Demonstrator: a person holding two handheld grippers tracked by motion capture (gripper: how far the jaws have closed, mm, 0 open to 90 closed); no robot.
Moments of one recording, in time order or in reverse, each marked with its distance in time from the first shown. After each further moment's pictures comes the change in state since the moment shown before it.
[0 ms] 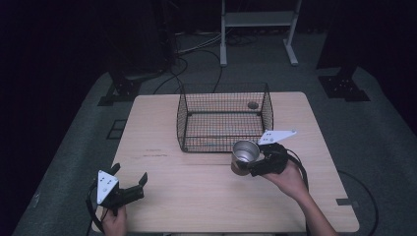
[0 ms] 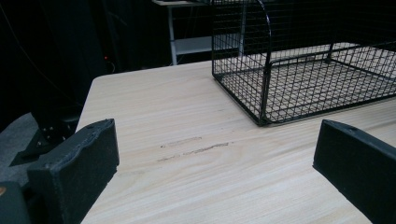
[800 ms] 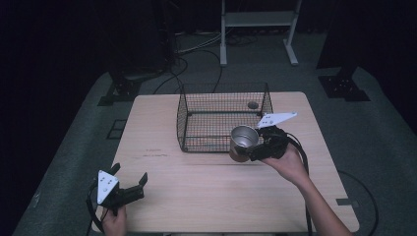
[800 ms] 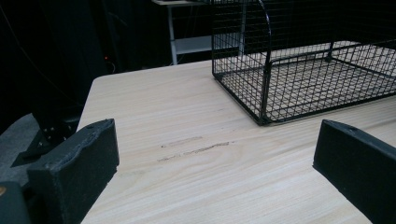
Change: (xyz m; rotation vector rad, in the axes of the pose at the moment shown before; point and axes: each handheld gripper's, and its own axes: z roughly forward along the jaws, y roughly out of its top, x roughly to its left) left arm 0.000 0.000 0.000 0.001 -0.002 0.010; right arm -0.012 0.041 -0.009 -0.004 0.003 -0.012
